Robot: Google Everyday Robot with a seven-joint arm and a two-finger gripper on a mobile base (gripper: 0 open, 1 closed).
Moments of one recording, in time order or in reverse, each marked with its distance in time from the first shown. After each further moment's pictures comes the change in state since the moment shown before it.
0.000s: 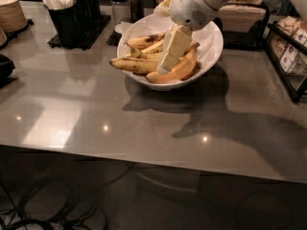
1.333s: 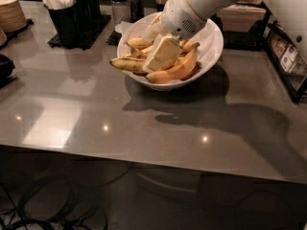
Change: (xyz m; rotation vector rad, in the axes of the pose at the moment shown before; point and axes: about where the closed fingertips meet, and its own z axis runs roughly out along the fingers) arm 0.002 0.002 0.031 -0.068 -0.052 0.020
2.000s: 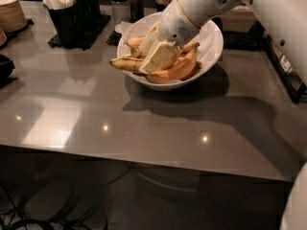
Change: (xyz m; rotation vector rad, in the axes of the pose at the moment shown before) arm 0.011 -0.005 0.024 -0.053 -0.019 0.029
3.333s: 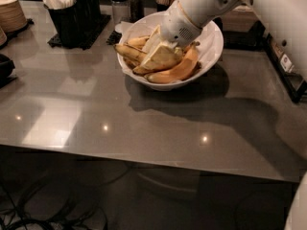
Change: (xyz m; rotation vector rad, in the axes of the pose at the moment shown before) arm 0.007 0.003 -0.001 0.000 0.033 0.018
